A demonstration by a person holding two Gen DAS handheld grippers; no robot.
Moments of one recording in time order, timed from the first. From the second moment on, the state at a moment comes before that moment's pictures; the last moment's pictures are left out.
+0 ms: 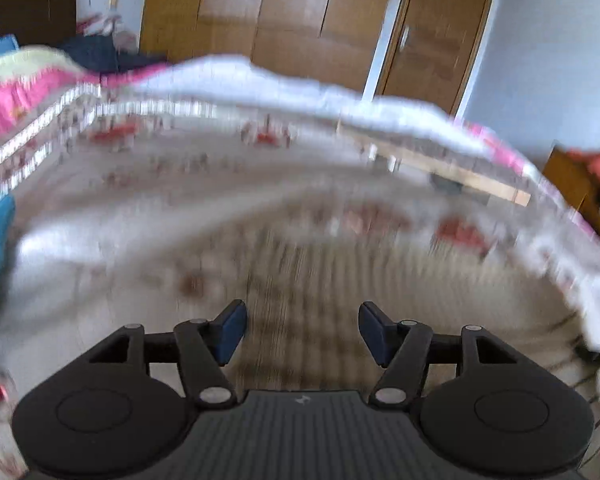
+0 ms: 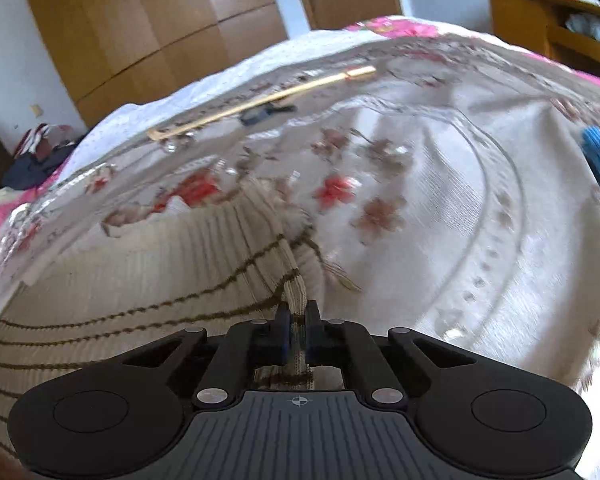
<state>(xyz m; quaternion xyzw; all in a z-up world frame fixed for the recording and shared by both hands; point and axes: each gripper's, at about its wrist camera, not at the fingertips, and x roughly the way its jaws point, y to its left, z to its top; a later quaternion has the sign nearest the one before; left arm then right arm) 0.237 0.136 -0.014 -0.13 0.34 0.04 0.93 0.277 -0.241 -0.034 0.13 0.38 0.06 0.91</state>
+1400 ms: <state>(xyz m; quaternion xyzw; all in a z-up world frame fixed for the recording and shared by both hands) 0.199 0.040 -0.007 -0.10 0.33 -0.02 0.94 0.258 -0.305 -0.071 0.36 0.43 0.26 0.79</state>
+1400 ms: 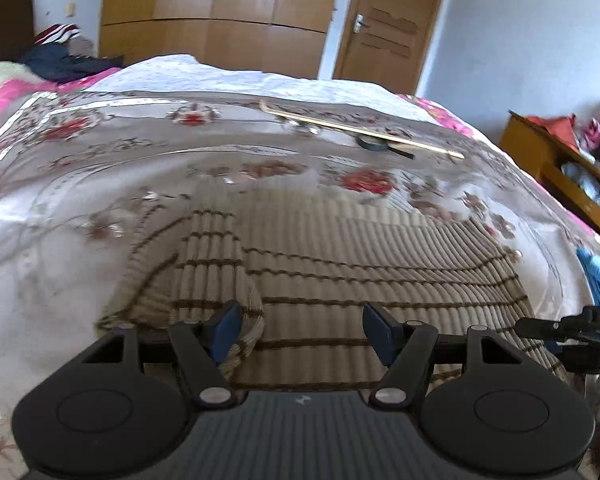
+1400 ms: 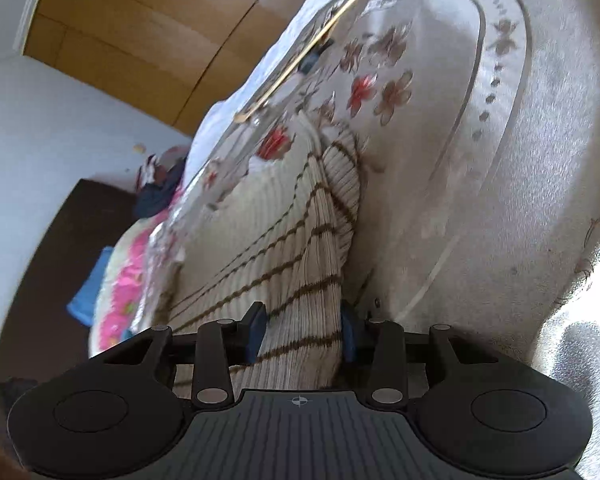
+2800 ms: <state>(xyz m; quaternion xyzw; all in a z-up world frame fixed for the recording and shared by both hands) 0.157 0.098 -0.013 -0.04 0.32 0.20 0.93 0.208 -0.327 -0.057 0.38 0.44 0.14 0.81</state>
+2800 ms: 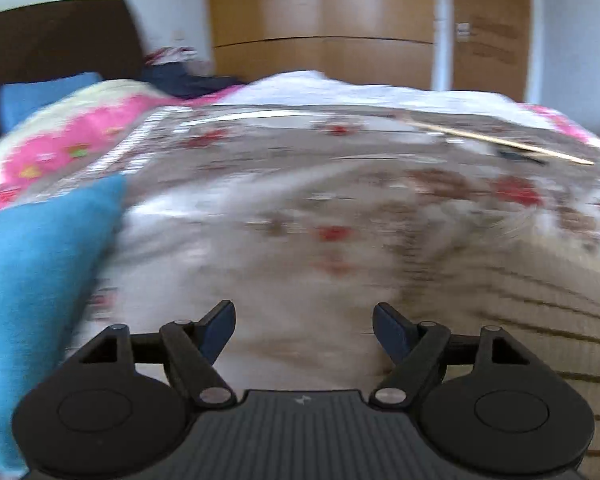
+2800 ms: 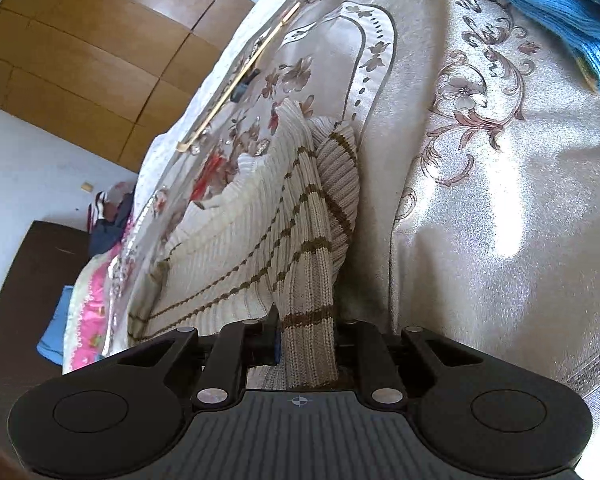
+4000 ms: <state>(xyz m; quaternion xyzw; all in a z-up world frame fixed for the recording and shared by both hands) 0.221 0.091 -0.010 -0.08 0.32 0.21 0.92 0.201 -0.336 -0.062 0.40 0.44 0.14 0.79</state>
